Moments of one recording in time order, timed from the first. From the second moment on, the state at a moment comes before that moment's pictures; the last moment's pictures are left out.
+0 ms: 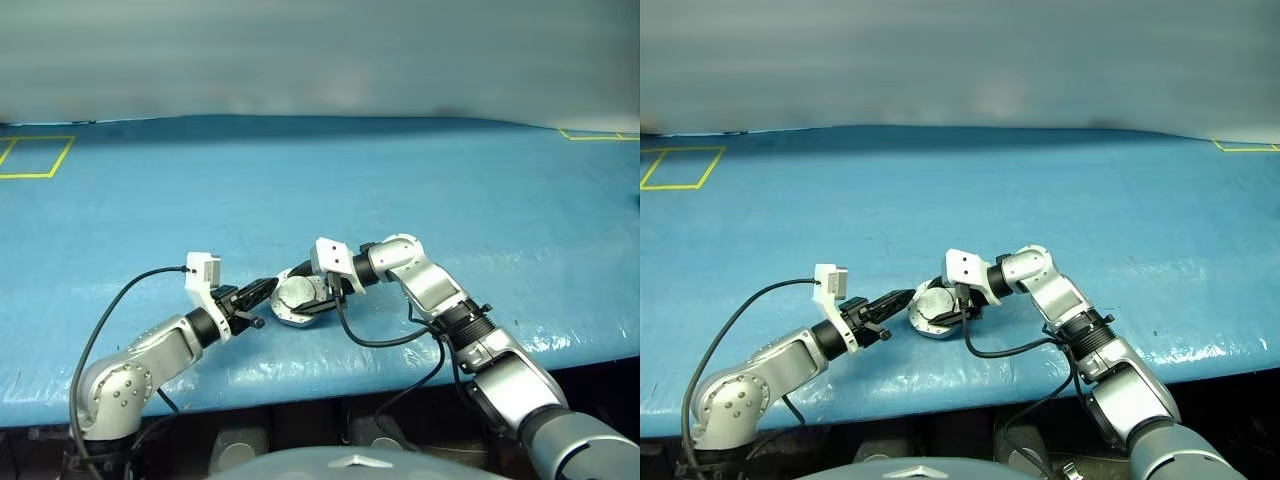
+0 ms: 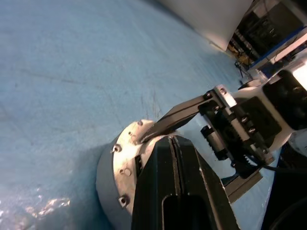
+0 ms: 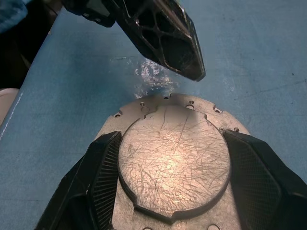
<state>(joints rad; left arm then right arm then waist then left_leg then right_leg) 0.08 0.39 0.09 -0.45 -1.01 0.91 -0.22 -0.62 -0.35 0.47 0.30 0.07 0.14 1.22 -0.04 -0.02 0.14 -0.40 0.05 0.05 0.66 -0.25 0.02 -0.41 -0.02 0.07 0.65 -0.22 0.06</state>
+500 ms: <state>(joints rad) 0.06 0.36 0.06 -0.43 -0.92 0.92 -0.19 -0.62 -0.35 0.47 0.30 0.07 0.14 1.22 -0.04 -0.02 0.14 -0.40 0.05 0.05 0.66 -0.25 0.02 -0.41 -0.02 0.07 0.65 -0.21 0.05</state>
